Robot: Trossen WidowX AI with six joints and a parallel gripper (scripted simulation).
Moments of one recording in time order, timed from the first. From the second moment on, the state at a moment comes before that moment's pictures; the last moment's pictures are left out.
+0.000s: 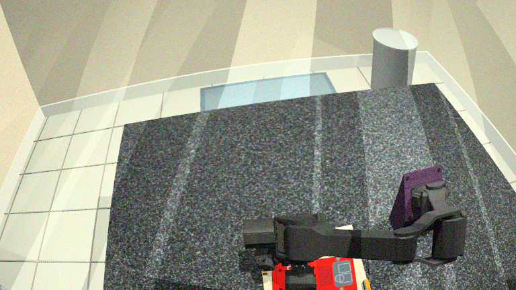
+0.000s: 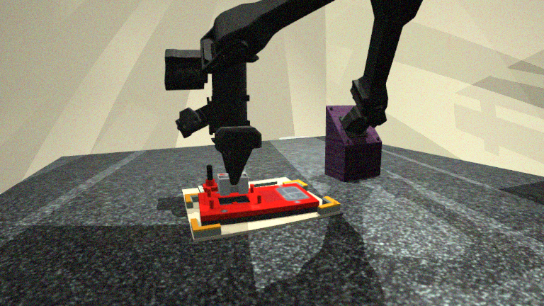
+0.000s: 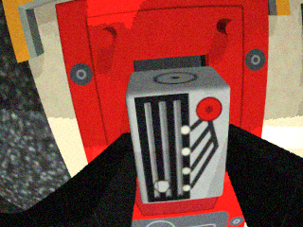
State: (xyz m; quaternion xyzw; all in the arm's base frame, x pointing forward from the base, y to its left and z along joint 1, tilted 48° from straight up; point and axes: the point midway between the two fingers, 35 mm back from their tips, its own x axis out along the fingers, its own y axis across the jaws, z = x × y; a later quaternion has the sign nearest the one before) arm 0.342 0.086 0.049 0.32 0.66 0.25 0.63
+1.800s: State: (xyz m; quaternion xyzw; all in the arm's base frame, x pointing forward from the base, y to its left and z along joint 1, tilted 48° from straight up) arm 0.342 0.095 0.041 0.32 0.66 0.25 0.64
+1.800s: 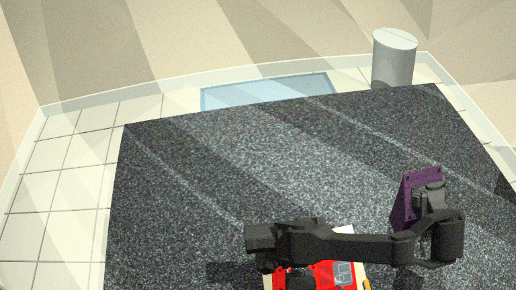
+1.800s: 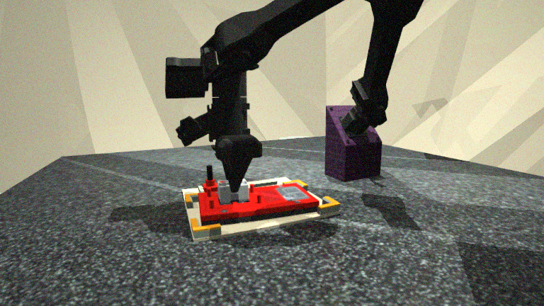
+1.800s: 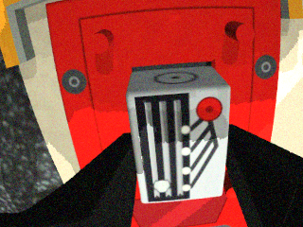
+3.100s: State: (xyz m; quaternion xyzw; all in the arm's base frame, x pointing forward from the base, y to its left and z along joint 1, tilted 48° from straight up) arm 0.342 0.100 0.037 0.32 0.66 0.25 0.64
